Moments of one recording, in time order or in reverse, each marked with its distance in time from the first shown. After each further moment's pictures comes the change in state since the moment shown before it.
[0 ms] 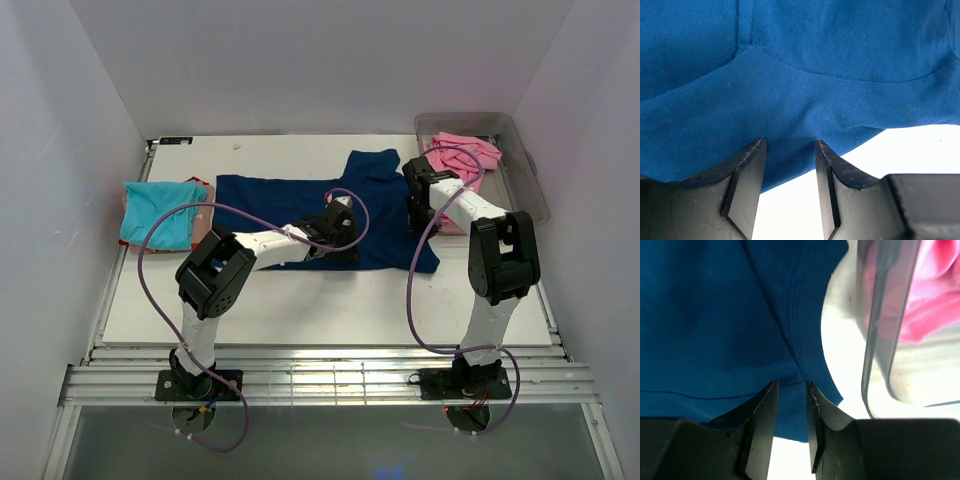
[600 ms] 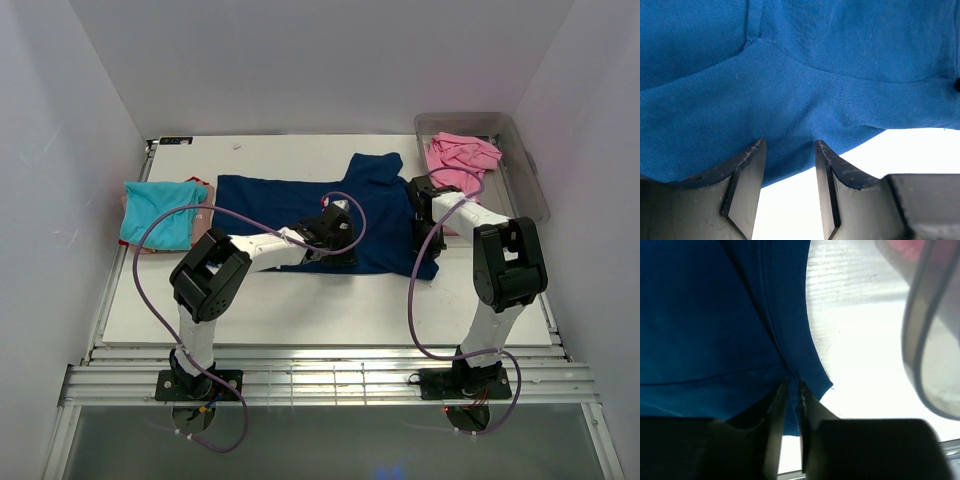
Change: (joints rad) left arm -0.005 -0.047 -0.058 -0.007 -0.001 -0.018; right arm 0.000 -0.062 -0.185 -0.026 -0.006 0.013
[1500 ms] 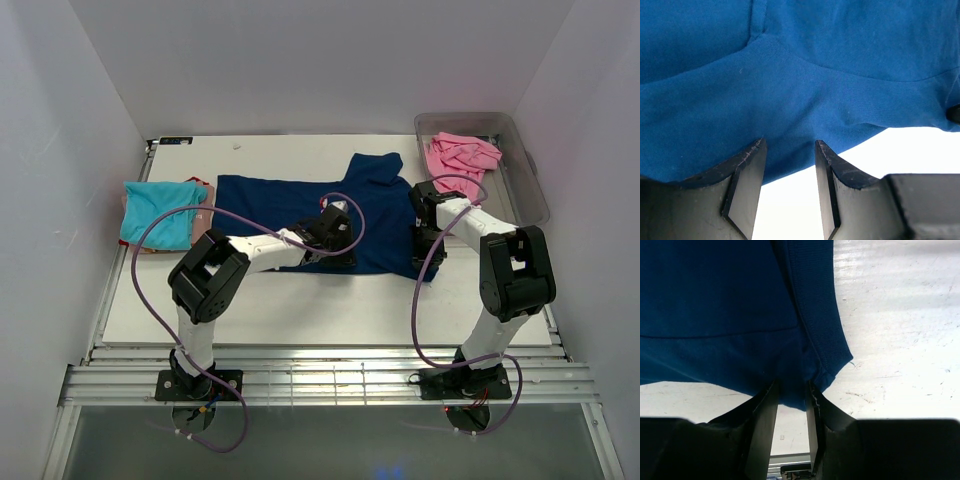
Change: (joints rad) left arm -0.002 -0.011 -0.014 0.003 -0.008 -0.009; right arm 0.000 -0.083 -0.074 -0.021 -0.106 0.009
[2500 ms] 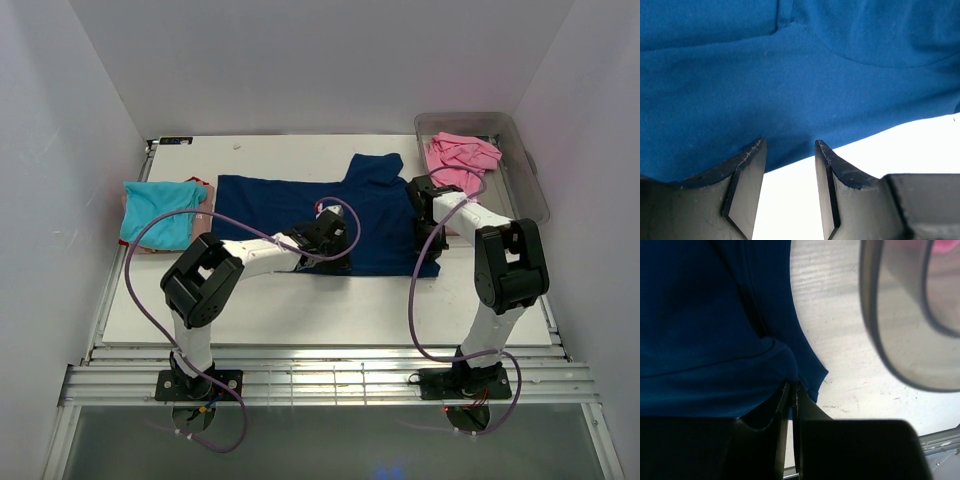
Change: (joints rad) left arm -0.006 -0.051 -0.067 0.000 -0.017 -0.018; right arm -0.002 0.058 0.061 -0.002 0.137 0.005
